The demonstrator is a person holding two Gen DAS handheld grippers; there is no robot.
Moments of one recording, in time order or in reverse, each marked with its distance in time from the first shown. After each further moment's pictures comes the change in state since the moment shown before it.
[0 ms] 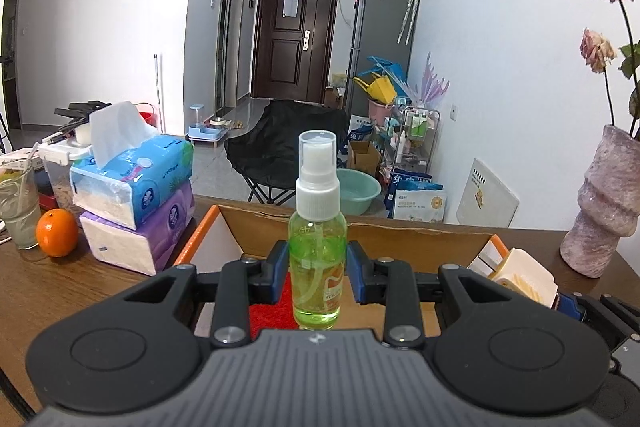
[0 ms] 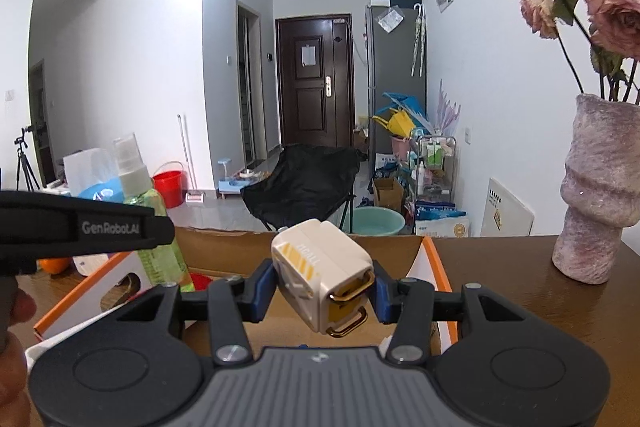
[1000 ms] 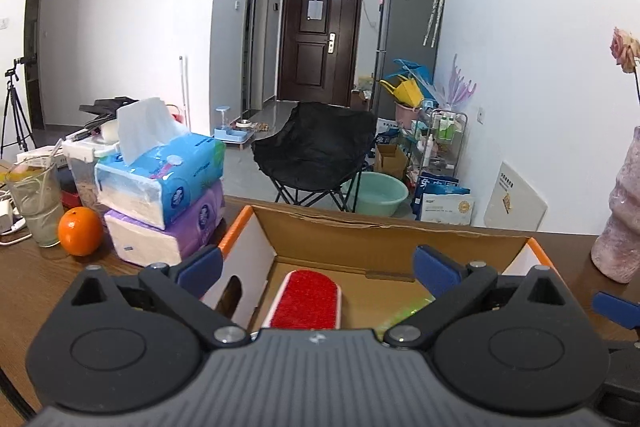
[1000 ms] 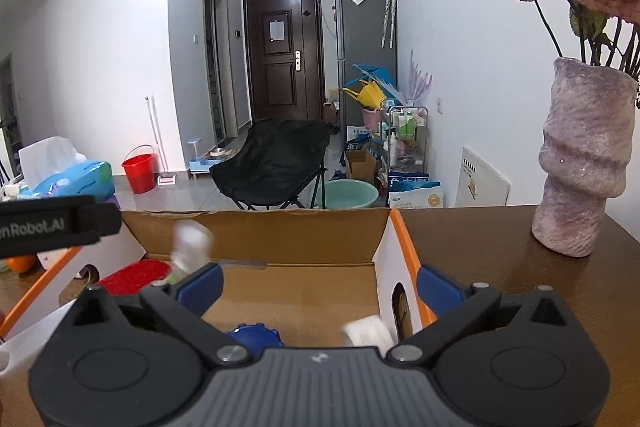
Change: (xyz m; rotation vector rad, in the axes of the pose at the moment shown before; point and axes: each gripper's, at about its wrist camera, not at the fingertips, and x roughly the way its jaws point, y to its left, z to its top) left arm 0.009 0.017 -0.002 -0.015 -0.012 0.088; right arm 0.022 -0.016 0.000 0.044 0.081 -0.082
